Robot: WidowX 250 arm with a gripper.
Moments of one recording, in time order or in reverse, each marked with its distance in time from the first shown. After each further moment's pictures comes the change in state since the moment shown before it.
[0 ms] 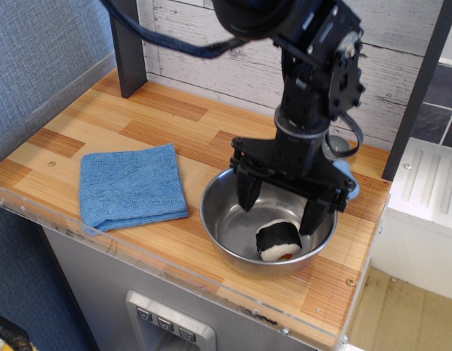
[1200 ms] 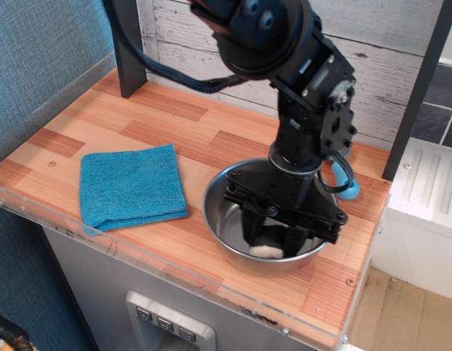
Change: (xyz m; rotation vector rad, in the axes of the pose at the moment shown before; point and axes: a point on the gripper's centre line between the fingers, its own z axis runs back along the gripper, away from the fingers) arm -0.018 0.001 -0.018 0.015 0.041 0.021
